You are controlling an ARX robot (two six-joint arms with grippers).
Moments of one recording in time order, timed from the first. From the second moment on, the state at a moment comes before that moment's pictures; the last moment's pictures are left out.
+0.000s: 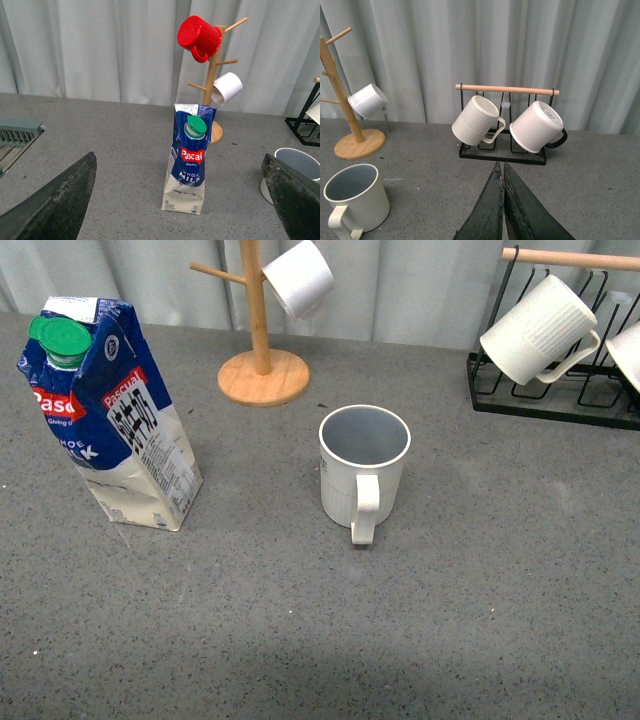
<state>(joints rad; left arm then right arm) 0.00 0.00 0.02 0.00 0.00 0.00 0.00 0.39 0.00 0.39 0.00 0.00</state>
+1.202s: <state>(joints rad) 0.00 0.00 0.02 0.00 0.00 0.00 0.00 0.00 0.01 0.00 0.00 0.00</state>
